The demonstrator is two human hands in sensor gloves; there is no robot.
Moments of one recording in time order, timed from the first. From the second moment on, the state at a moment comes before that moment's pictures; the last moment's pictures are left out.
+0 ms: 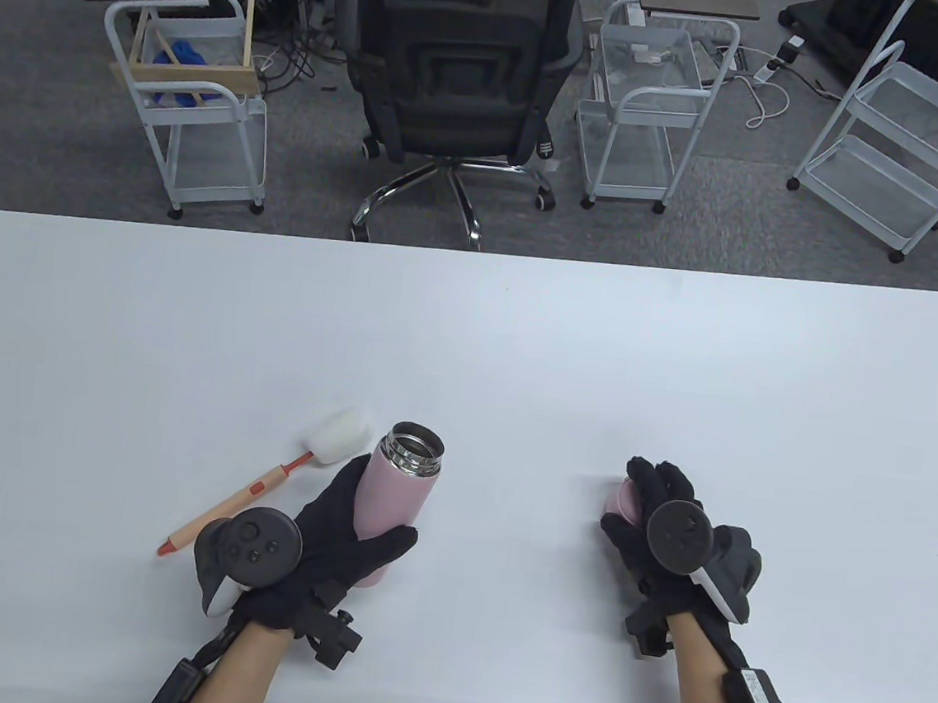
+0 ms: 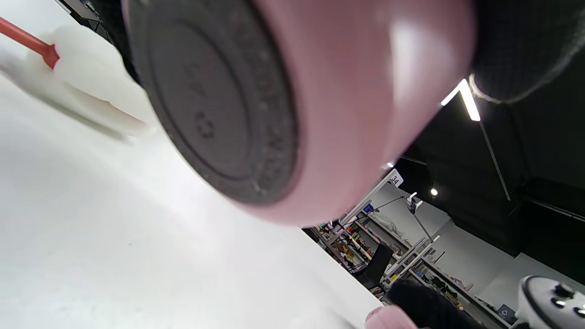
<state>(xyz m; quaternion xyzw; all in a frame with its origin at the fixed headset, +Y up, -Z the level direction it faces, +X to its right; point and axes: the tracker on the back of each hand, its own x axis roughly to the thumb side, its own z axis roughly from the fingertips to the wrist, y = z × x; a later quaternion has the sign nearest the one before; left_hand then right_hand) -0.184 -0.730 -0.215 0.04 -0.15 0.41 0.90 0.229 -0.749 -0.264 0.00 -0.03 0.98 0.19</state>
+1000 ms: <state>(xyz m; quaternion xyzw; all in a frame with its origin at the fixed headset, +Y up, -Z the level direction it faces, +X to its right) -0.133 -0.735 -0.205 -0.06 -0.25 0.23 0.94 0.193 -0.708 -0.225 0.12 -0.07 0.85 0.51</state>
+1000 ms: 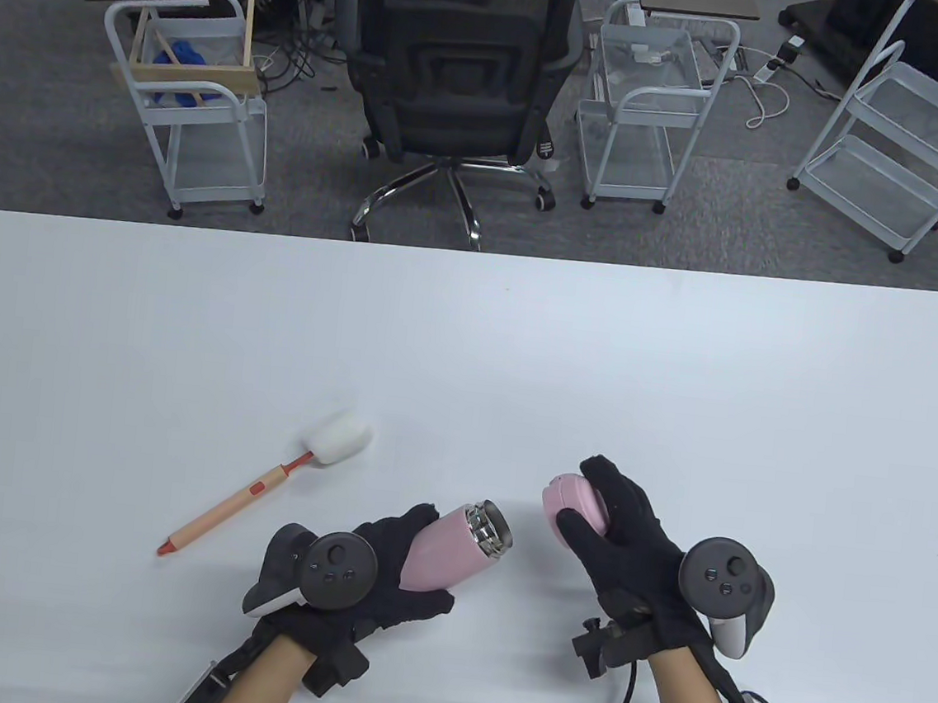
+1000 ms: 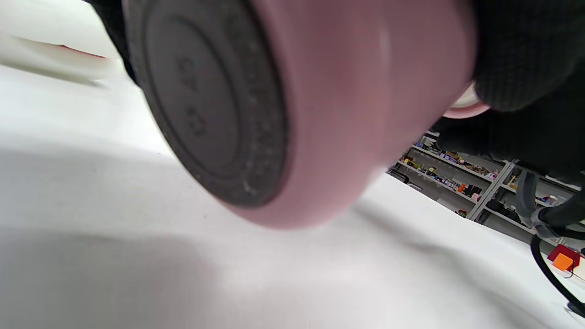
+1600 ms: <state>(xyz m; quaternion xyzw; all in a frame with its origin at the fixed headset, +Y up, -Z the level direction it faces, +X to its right) -0.127 -0.736 -0.202 -0.07 -0.27 0.23 0.93 0.165 -0.716 -0.219 0.20 -0.02 0.83 0.53</state>
